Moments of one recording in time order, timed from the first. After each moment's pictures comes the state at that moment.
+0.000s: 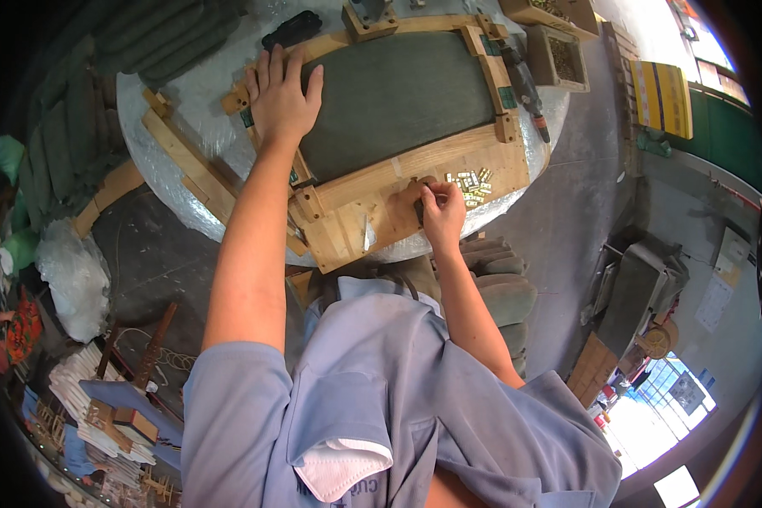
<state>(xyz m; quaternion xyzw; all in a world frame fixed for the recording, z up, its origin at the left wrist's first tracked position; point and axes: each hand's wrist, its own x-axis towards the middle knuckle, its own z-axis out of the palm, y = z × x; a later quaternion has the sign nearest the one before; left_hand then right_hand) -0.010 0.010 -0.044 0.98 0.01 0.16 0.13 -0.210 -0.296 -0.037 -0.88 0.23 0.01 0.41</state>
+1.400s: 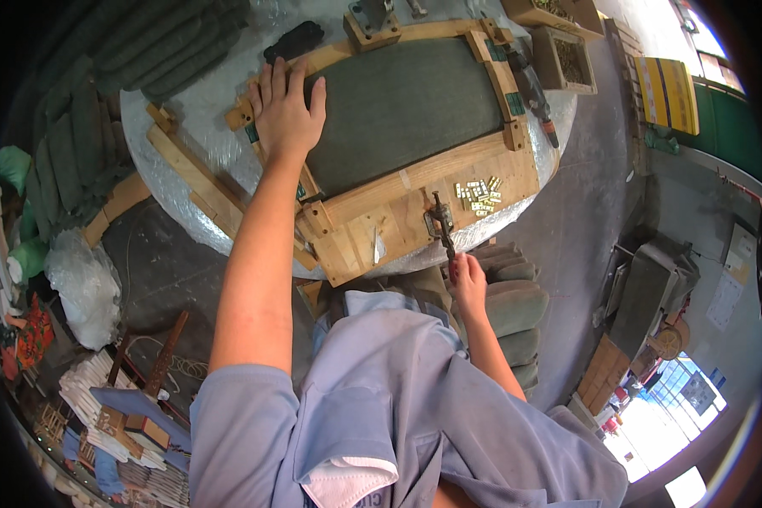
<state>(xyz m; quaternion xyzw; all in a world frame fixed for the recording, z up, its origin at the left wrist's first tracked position) -0.011 0.008 -0.041 0.97 0.01 0.17 0.15 -0.332 -0.347 -0.010 -0.75 0.41 0.13 0.51</state>
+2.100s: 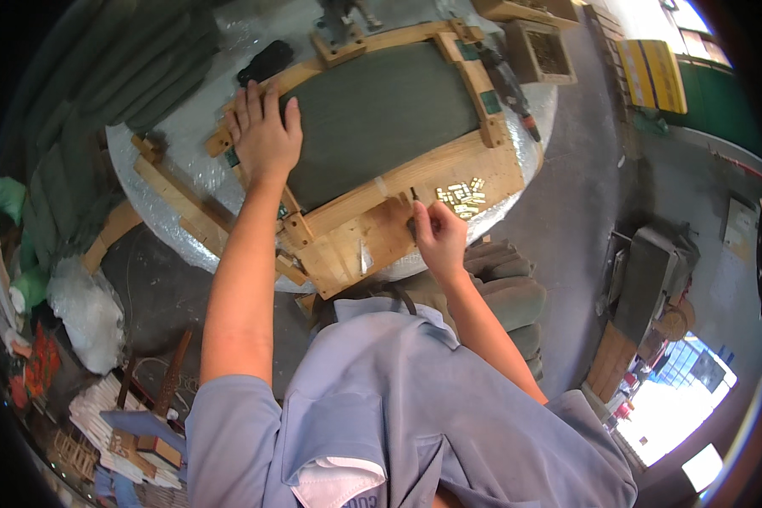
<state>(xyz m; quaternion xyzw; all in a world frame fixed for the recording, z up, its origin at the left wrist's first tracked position) -0.010 0.001 -0.042 0.98 0.01 0.15 0.12 -0.200 -0.285 0.023 -0.89 0.15 -0.02 0.43</state>
